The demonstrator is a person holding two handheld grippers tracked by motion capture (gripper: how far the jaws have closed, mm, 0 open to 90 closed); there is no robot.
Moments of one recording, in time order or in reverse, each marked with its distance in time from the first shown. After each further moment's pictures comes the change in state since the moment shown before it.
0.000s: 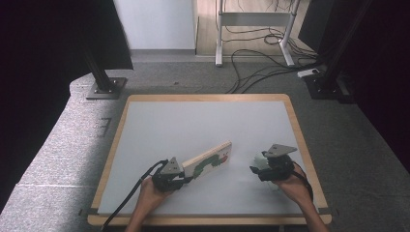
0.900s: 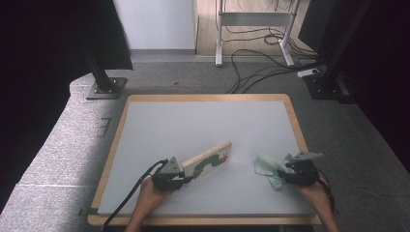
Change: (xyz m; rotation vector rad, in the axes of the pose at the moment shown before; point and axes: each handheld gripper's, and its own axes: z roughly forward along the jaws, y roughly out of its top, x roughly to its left) left arm 0.001 0.000 0.000 -0.001 -0.006 -0.005; right arm -0.048 -0.071 -0.018 0.123 -0.082 0.250
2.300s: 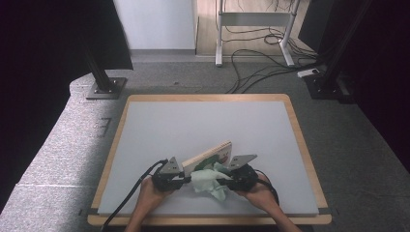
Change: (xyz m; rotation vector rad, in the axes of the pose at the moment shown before) left arm 0.002 -0.001 0.000 -0.005 -0.010 0.003; right arm 0.174 0.083 0.043 -0.054 0.410 -0.340
